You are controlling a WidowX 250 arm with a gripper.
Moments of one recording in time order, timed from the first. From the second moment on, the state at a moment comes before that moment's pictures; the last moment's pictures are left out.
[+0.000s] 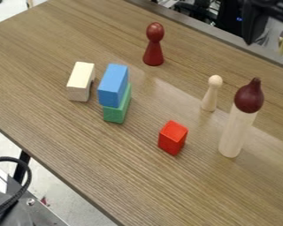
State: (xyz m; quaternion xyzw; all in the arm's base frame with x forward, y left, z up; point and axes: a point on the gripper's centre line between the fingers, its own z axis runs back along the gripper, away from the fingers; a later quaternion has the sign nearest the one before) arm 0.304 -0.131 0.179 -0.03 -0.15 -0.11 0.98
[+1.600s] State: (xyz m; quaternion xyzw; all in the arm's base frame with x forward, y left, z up) arm 0.298 -0.134 0.118 0.01 -0.08 -0.11 0.99
